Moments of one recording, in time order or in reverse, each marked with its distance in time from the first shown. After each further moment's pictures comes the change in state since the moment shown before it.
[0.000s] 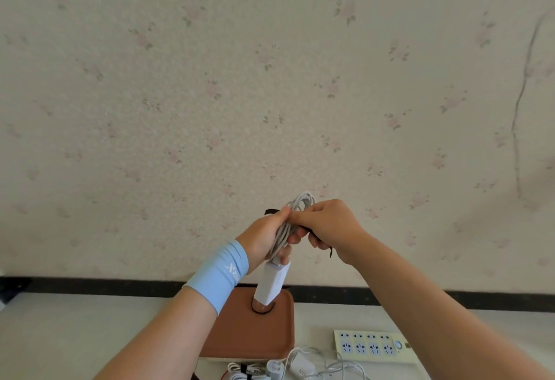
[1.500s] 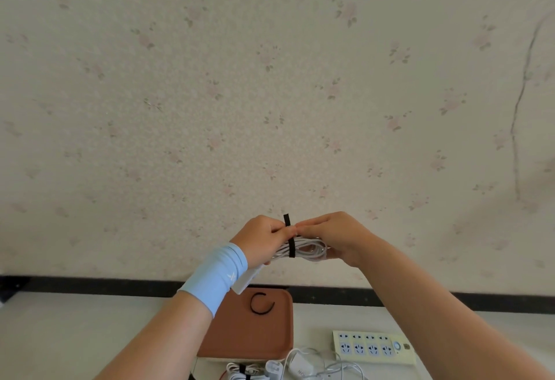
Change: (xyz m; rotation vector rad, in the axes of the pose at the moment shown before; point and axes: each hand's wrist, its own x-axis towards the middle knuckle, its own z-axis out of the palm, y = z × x) left_hand -0.007 0.000 -0.006 0.703 0.213 0.168; right_hand 0.005 0.014 -0.008 0.095 -0.084 0.163
